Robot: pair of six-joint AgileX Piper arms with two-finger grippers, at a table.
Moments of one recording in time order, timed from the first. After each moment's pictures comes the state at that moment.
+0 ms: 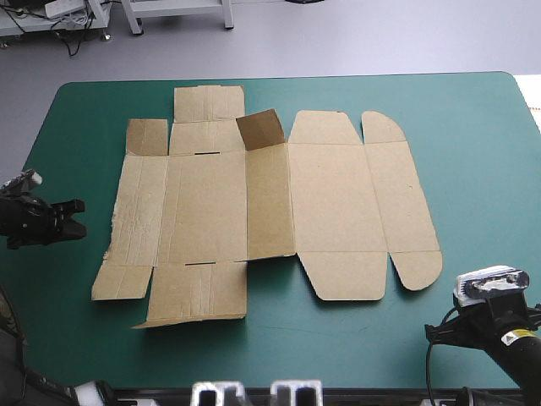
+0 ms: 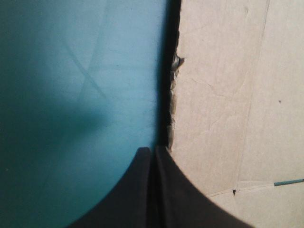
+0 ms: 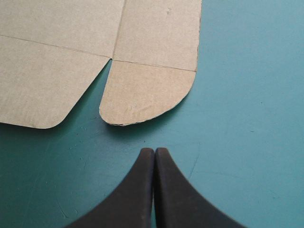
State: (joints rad) left arm 0.63 1.62 -1.13 -0.57 1.17 0.58; right arm -0.25 0.40 -0.50 0.33 0.97 -0.50
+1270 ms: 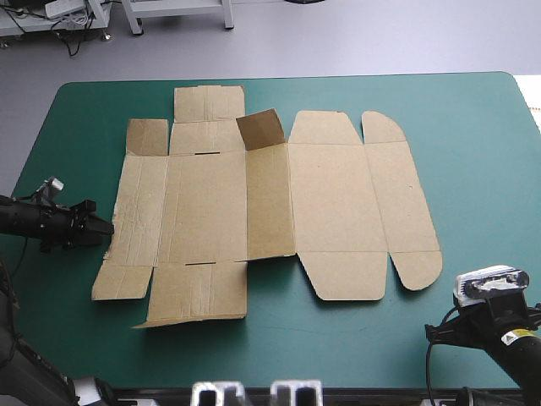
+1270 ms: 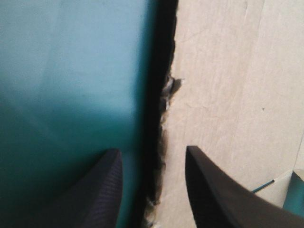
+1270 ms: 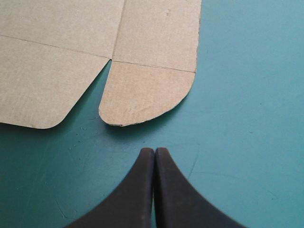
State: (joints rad) left arm 0.62 1.86 -1.16 -0.72 1.23 0.68; right arm -0.25 0.40 -0.50 0.33 0.96 -0.51
